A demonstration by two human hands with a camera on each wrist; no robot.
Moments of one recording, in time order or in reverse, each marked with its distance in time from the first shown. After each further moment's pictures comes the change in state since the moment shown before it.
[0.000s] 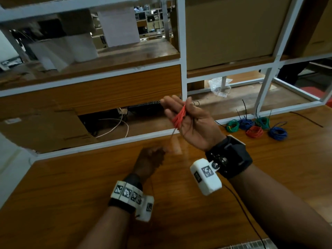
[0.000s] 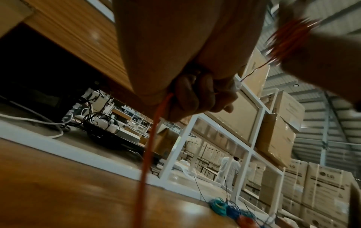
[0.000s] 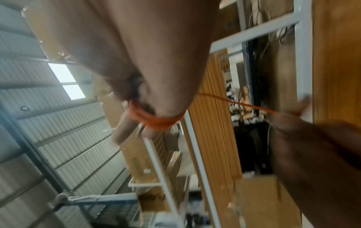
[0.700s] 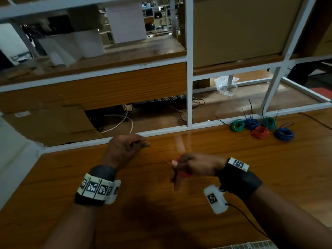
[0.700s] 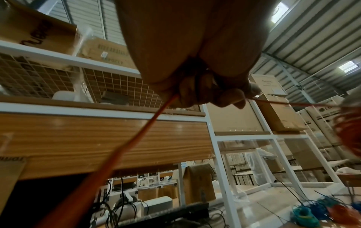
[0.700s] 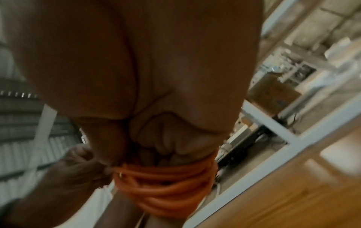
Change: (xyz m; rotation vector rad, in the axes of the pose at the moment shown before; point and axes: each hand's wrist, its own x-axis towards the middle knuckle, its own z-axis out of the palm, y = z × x) left_hand -0.018 0.027 -0.090 0.552 0.078 0.437; right_hand -0.057 0.041 -0.034 -1.266 -0.048 0.901
